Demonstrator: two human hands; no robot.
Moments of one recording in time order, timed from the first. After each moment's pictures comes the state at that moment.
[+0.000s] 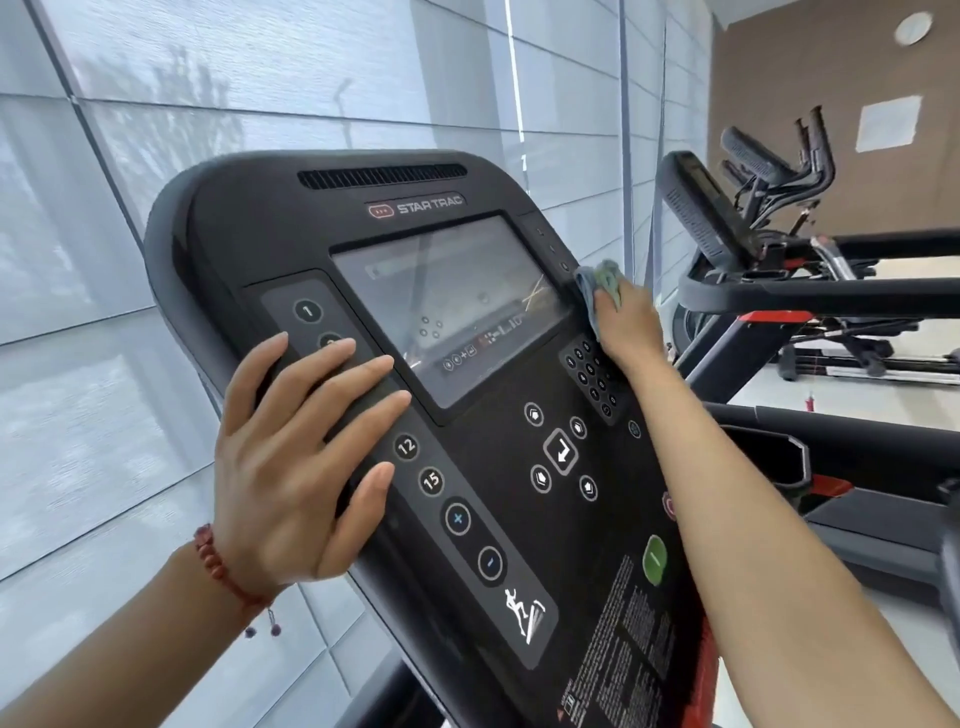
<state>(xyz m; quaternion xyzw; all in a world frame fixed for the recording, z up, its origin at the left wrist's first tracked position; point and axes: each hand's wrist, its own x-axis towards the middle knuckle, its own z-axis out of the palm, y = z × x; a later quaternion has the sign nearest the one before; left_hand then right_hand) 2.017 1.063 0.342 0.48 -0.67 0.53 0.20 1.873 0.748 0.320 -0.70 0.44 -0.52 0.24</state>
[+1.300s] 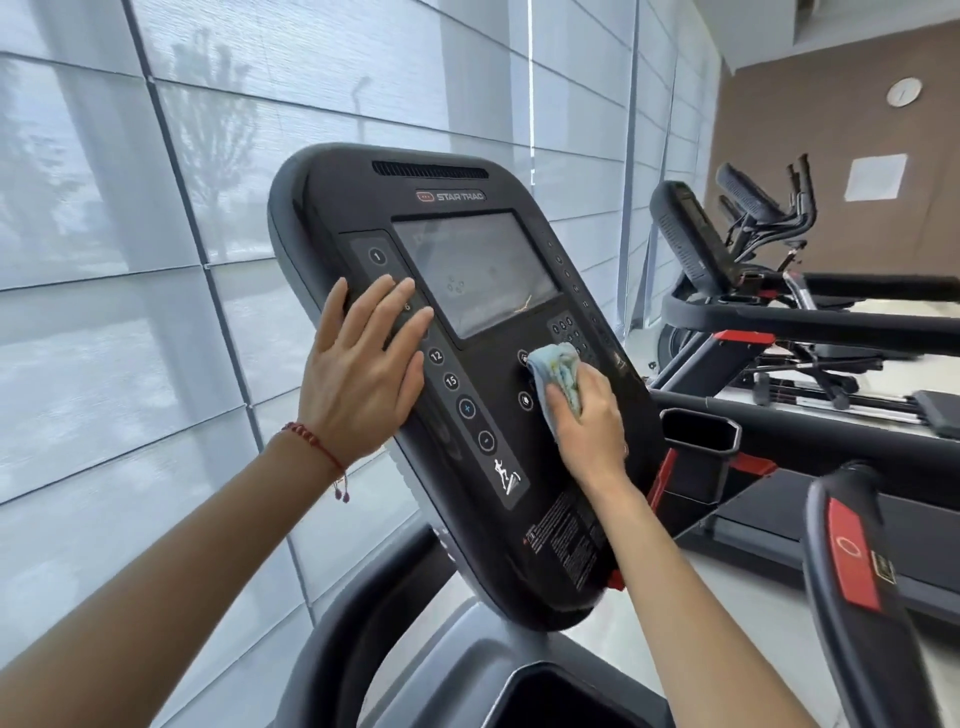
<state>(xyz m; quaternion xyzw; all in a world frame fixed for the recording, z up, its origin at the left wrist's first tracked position) 2.002 1.081 0.326 0.58 -0.60 0.52 0.18 1.833 0.935 0.244 -0.72 0.35 -0.54 0.24</state>
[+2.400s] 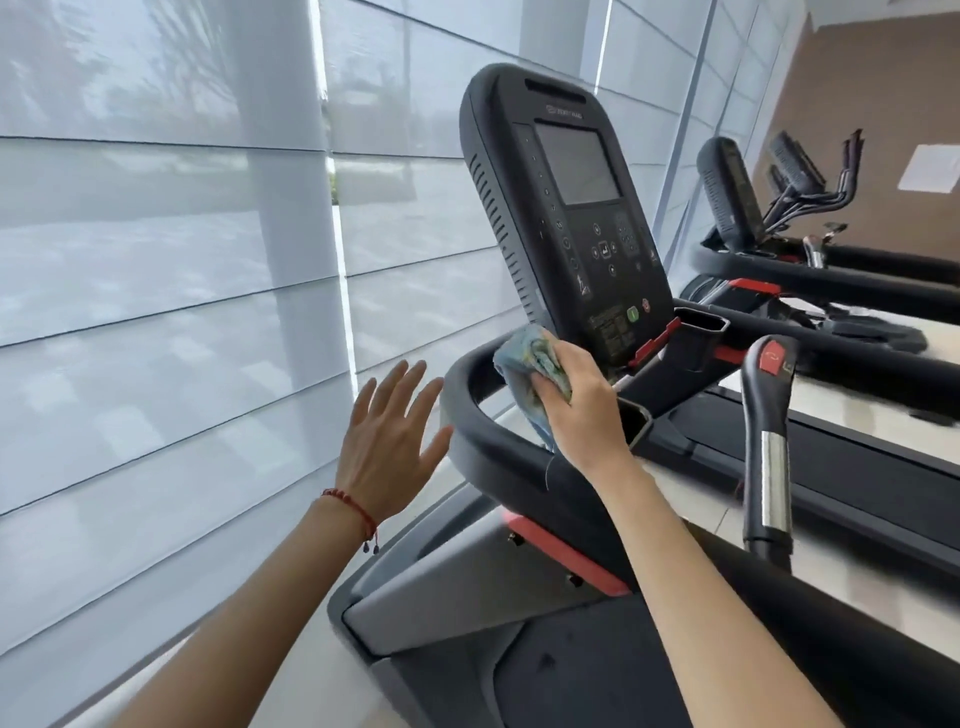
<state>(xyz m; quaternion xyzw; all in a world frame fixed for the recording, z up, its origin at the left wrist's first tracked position) 1.922 1.393 0.167 0.73 -0.58 0.27 0.24 1.760 1.258 0.201 -0.83 0.23 -0.46 0.22</state>
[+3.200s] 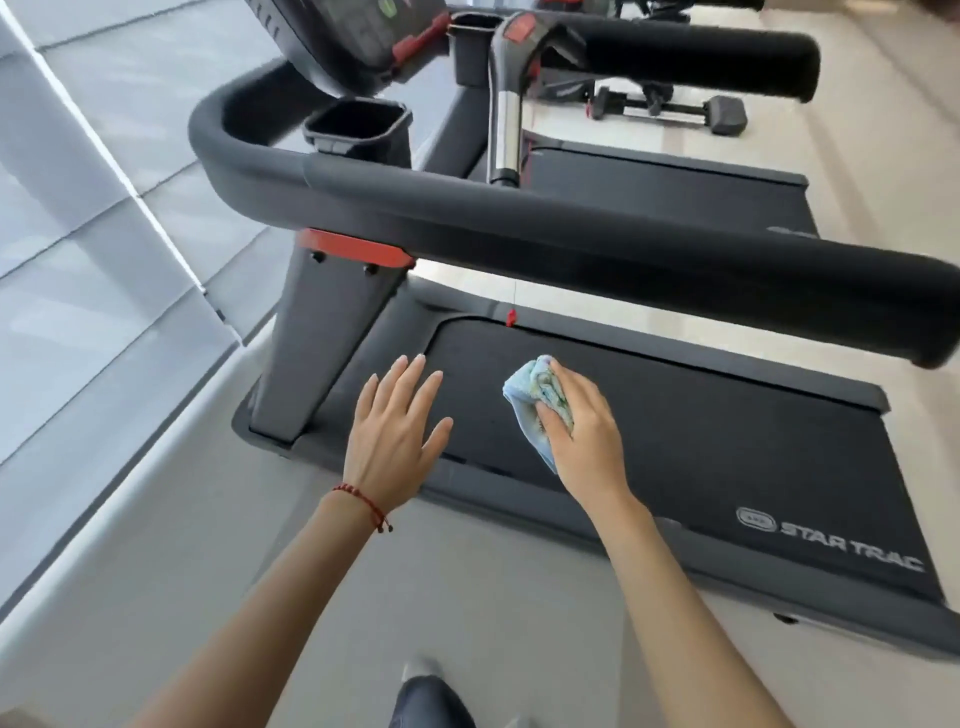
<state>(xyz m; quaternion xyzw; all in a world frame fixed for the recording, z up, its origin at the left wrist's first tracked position) 1.661 1.519 -0.003 0.65 -0.73 0.07 0.21 1.452 1.478 -0.002 -0.71 0.54 -0.38 0.24</state>
